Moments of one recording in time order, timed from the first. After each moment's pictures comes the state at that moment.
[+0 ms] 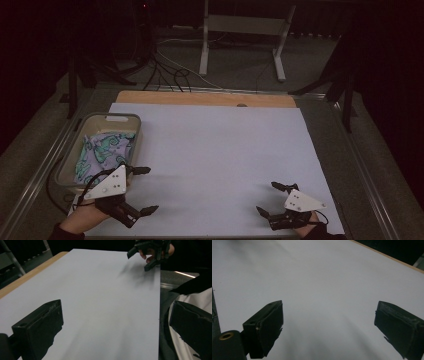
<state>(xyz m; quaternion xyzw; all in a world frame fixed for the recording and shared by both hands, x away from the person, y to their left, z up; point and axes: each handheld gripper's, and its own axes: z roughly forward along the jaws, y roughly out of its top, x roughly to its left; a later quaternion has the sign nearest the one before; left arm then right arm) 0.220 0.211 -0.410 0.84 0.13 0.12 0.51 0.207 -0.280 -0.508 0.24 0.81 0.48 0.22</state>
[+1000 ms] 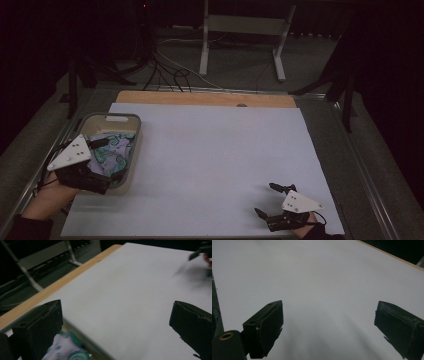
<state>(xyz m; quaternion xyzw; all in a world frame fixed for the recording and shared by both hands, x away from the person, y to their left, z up) 0.251 0.282 -0.368 0.82 0.28 0.23 0.45 0.205 -0.275 -0.510 0.24 0.82 0.48 0.21</state>
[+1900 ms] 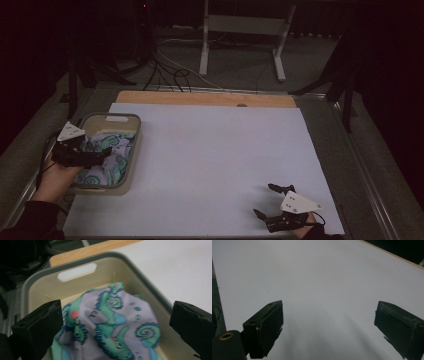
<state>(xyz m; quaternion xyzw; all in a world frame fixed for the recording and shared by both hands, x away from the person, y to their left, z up) 0.310 0.327 -0.417 0.77 0.49 0.24 0.34 0.205 -0.272 -0.511 0.23 0.82 0.48 0.21</state>
